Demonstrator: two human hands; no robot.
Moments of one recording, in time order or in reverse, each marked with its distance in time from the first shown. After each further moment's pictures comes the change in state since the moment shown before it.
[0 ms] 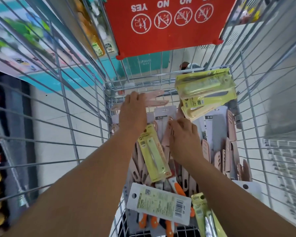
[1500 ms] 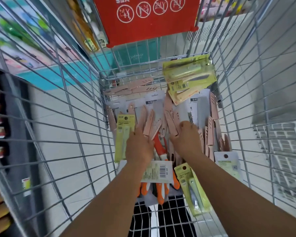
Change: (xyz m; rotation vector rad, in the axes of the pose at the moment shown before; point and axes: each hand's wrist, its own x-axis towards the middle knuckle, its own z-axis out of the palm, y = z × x) left_hand -0.132 0.032 0.053 -0.361 -0.189 -0.364; right_hand -0.056 0.021 -0.018 0.234 -0.168 0.431
